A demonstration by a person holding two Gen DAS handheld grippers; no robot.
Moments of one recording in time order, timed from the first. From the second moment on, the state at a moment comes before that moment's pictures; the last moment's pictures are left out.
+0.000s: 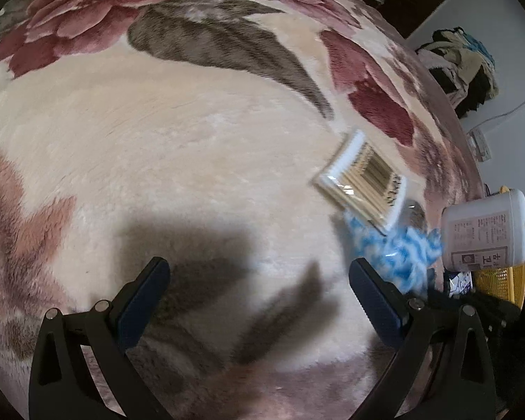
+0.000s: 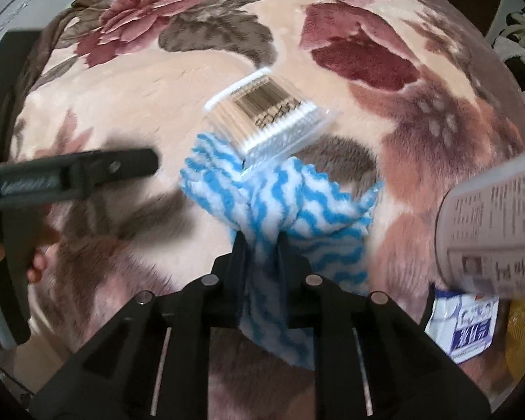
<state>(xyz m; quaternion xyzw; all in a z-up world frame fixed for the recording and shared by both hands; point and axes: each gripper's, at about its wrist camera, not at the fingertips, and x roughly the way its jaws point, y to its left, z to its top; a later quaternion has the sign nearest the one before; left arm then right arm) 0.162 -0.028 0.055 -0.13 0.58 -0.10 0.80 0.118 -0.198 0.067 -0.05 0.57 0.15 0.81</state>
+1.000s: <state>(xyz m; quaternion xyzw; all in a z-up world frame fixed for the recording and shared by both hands) 0.224 -0.130 0.045 0.01 0.58 -0.15 0.80 0.118 -0.238 0.038 0.08 0.58 0.11 0.80</state>
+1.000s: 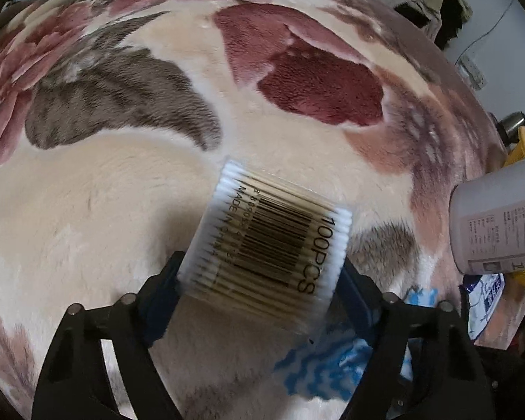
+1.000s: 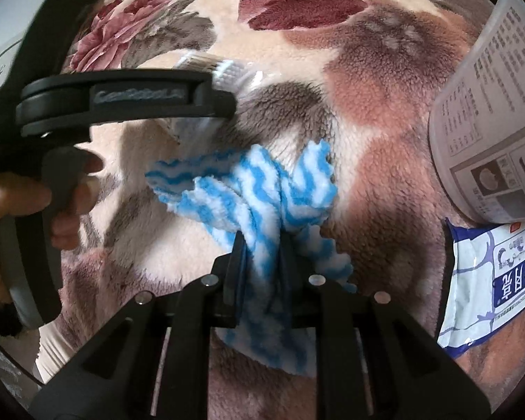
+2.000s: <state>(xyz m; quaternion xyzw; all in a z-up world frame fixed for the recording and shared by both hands) 0.117 -0.006 0.031 -0.09 0.59 -0.05 0.80 0.124 -0.170 0.049 0.00 0.57 0.15 0.81</state>
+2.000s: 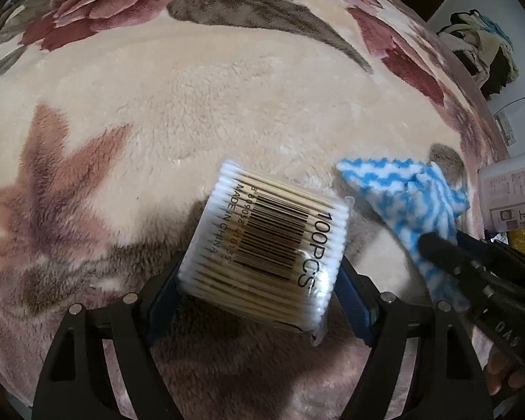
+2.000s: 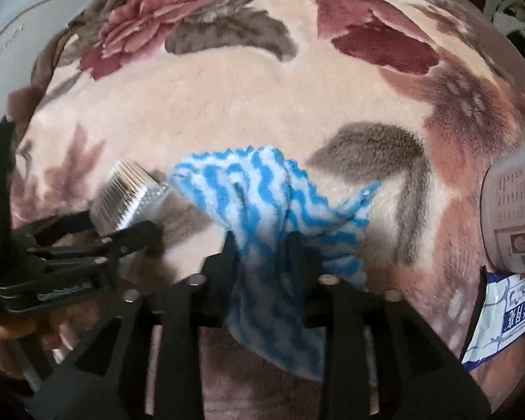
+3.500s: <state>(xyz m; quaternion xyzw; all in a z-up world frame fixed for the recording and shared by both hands) 0.115 -0.054 0.146 -0.05 0.52 -0.07 0.85 0.112 -0.219 0.164 0.01 0.47 0.12 0.88</state>
